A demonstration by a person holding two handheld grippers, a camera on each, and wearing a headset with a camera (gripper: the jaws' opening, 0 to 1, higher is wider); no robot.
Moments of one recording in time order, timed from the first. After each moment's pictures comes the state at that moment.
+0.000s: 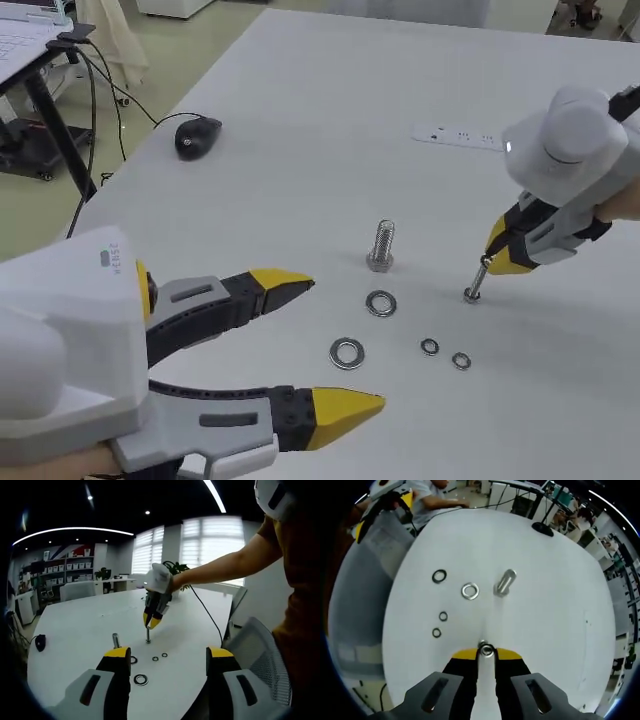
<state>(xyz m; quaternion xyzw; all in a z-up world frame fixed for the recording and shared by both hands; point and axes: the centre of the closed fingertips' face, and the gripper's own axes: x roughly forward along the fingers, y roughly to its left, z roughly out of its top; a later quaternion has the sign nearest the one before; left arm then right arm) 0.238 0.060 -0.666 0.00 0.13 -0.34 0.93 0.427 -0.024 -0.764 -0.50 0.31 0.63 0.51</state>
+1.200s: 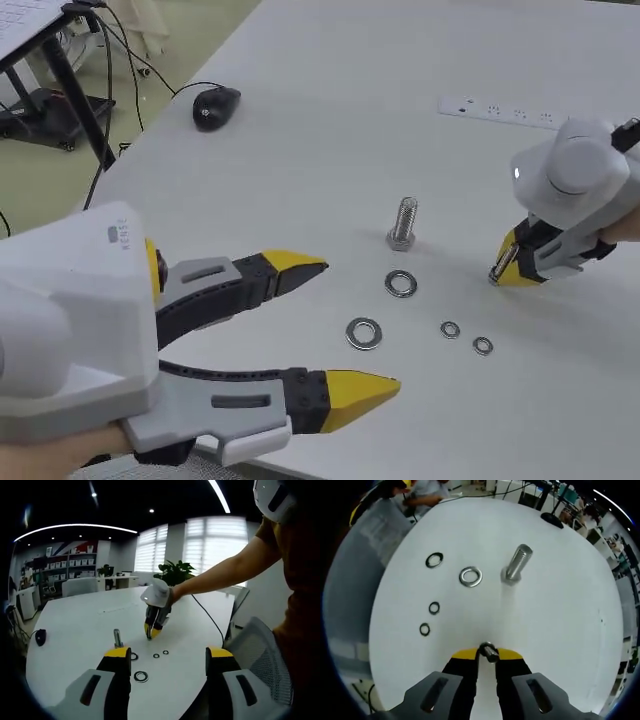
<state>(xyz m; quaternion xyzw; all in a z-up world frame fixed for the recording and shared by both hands) 0.239 0.063 -0.673 -0.01 0.15 -0.33 0.93 0.431 -0.025 -0.815 -0.50 0.31 0.64 0.49</state>
